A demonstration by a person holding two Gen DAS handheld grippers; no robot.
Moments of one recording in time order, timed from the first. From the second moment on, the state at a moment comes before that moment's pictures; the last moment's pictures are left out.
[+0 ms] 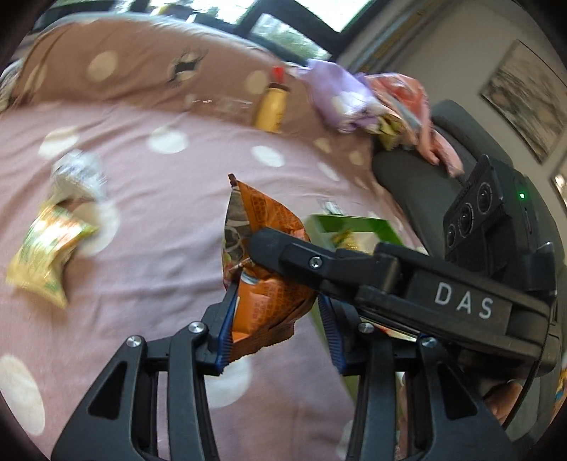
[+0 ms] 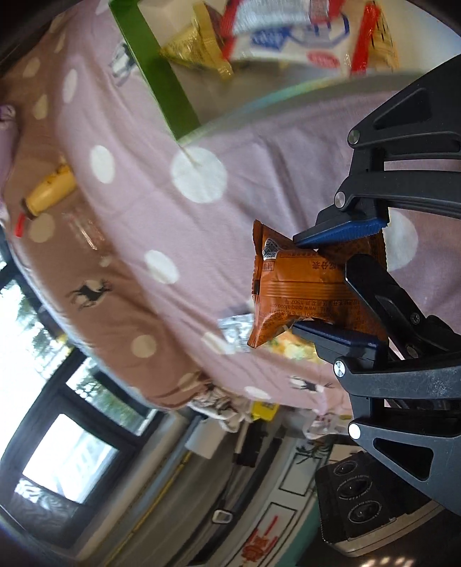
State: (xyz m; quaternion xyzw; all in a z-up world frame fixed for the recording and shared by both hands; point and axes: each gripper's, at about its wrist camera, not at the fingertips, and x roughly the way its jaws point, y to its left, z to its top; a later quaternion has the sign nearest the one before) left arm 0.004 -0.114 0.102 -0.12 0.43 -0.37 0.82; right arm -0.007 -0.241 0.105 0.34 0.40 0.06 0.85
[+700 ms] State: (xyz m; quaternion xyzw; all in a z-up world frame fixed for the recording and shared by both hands) left arm -0.012 -0.283 0.109 0.04 0.43 -0.52 0.74; right arm -0.102 -0.383 0.103 0.47 0.27 -0.13 0.83
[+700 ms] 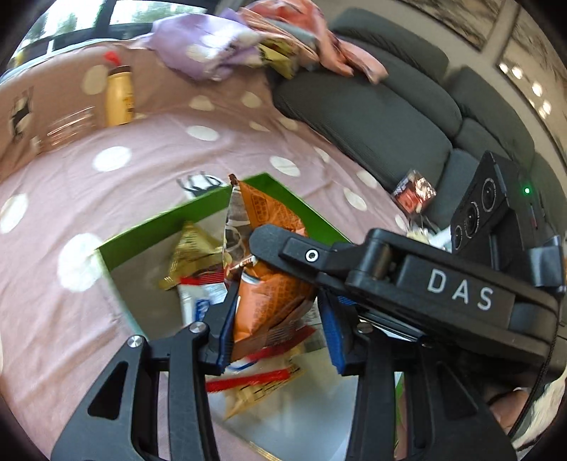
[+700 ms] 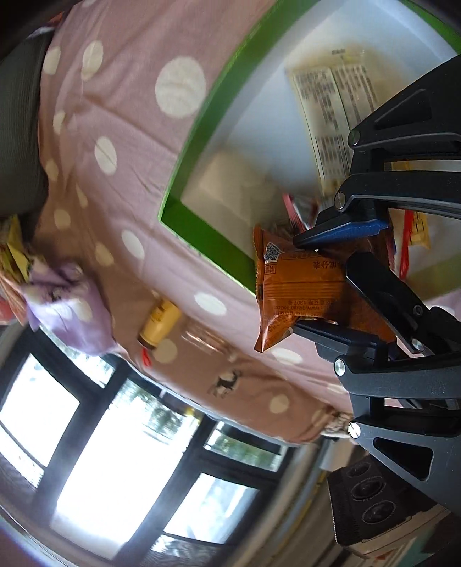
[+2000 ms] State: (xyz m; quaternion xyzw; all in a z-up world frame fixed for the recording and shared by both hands) left arm 0.030 0.032 0.120 -0.16 0.38 -0.14 0.90; right arm -0.057 -0.297 0.141 0.33 0.30 -0.12 0.89
